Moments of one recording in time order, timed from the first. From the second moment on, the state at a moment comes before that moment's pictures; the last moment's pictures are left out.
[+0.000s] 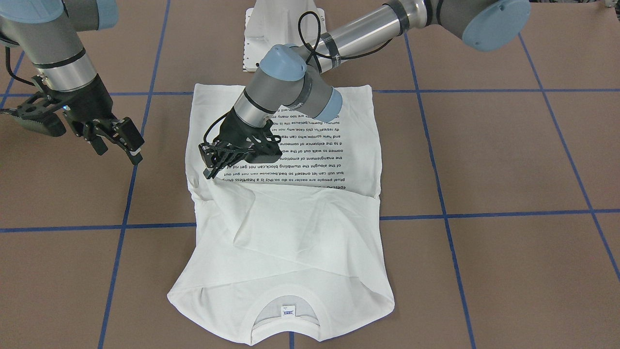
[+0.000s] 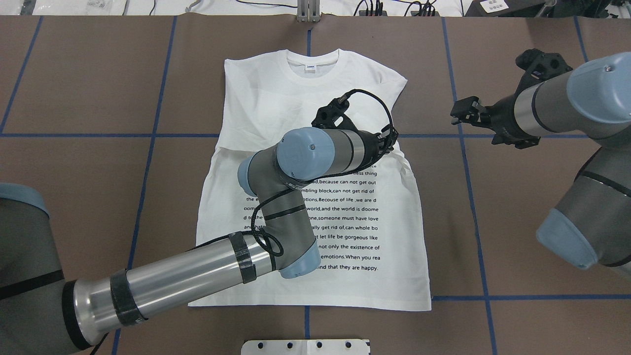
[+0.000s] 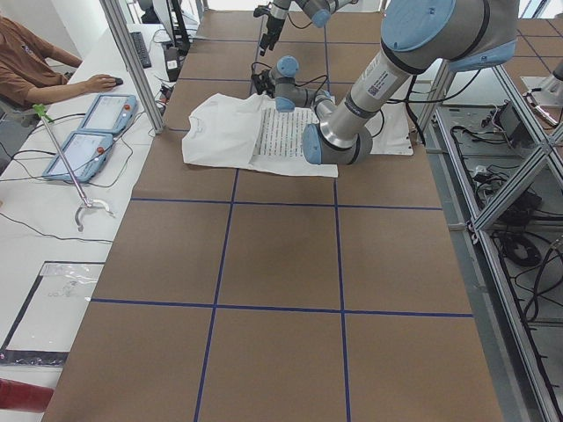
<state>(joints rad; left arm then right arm) -0.44 -2.61 -1.05 -2.55 -1.61 -1.91 0.82 -1.37 2.02 -1.36 1.85 1.46</state>
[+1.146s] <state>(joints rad) -0.51 -2.27 -1.38 -2.67 -1.68 -1.85 0.42 -1.29 2.13 -1.45 1.60 1.74</state>
